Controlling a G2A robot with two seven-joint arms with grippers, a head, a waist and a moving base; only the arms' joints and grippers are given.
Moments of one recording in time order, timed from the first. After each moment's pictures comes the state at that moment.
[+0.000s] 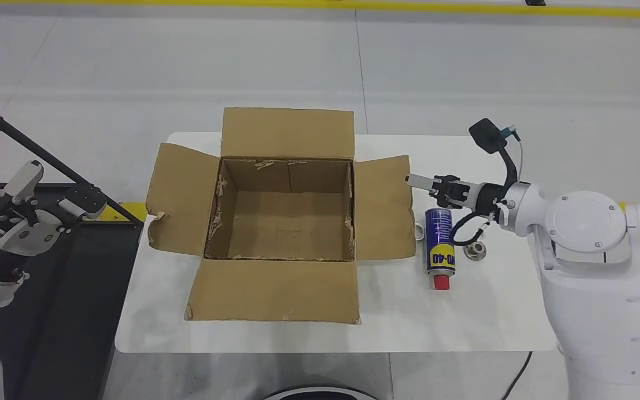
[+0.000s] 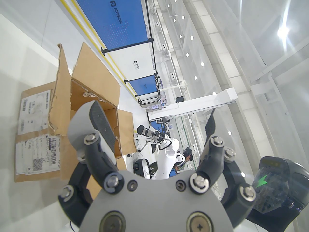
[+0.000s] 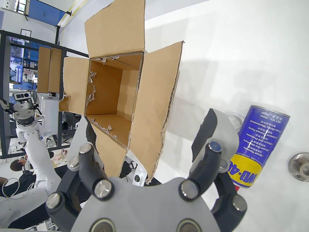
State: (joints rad) left arm 1.68 -1.01 -2.22 -1.95 -0.71 0.00 -0.77; right arm -0.90 -1.08 1.46 -1.81 -0.33 0.27 1.22
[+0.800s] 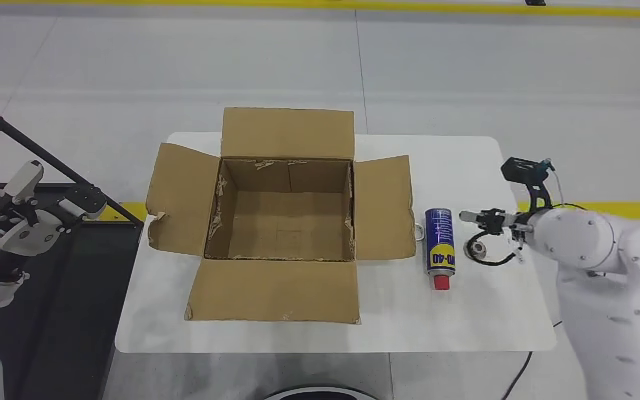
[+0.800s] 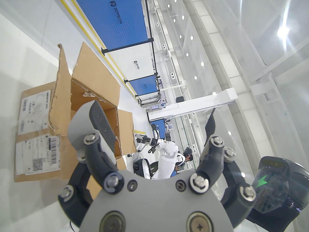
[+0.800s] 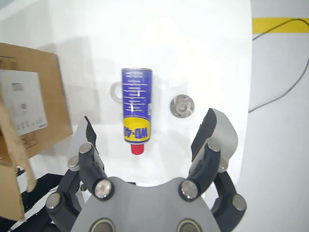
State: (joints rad) left arm 1.68 -1.01 -2.22 -1.95 -0.71 0.00 -0.77; right arm -1.01 -1.01 1.52 -1.83 -0.96 0.30 1.48
